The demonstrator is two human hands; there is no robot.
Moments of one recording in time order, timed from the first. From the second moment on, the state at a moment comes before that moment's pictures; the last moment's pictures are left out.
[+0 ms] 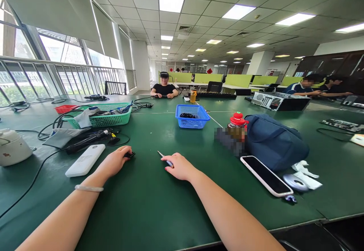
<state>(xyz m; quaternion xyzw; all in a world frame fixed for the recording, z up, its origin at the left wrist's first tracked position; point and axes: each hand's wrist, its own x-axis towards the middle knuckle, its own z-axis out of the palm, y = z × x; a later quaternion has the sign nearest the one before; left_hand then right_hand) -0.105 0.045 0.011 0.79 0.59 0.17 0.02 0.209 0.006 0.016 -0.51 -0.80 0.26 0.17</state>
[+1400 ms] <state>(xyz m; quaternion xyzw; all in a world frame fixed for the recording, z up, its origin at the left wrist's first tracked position) -0.110 0.050 -0.005 0.79 0.59 0.17 -0.06 0.208 0.006 0.015 -0.52 -0.80 0.26 0.15</state>
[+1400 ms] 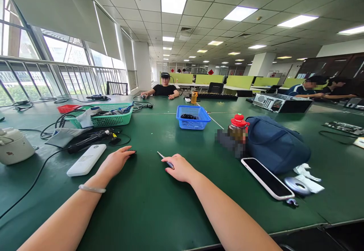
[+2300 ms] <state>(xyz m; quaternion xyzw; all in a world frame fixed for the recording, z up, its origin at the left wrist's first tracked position) -0.076 0.034 0.002 0.78 0.60 0.05 -0.16 0.208 0.011 0.008 -0.51 -0.80 0.25 0.17</state>
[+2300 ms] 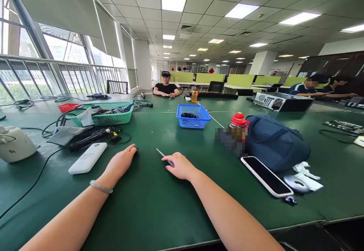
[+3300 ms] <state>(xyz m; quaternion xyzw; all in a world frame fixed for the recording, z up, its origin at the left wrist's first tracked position) -0.050 0.022 0.008 0.78 0.59 0.04 -0.19 0.211 0.019 -0.001 -0.50 -0.81 0.25 0.19</state>
